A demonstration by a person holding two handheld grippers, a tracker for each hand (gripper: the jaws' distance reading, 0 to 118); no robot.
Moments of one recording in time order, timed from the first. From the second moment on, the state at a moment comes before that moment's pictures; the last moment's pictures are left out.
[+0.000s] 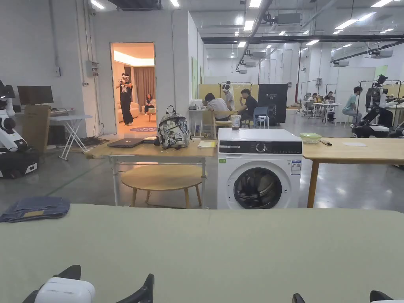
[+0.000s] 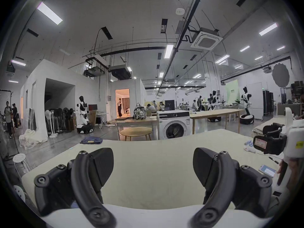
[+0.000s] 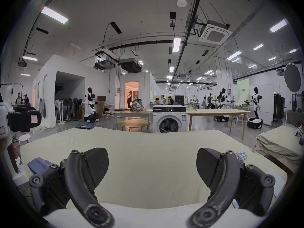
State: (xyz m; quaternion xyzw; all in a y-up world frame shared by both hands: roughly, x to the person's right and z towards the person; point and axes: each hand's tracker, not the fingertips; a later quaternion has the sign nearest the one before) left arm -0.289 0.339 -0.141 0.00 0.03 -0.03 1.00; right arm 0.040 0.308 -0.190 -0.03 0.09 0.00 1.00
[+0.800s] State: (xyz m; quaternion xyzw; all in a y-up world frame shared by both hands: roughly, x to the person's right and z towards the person) left arm -0.292 0.338 -0.144 -0.02 0.01 -0.01 1.00; right arm 0.049 0.308 -0.210 -0.10 0.05 -0.08 0.99
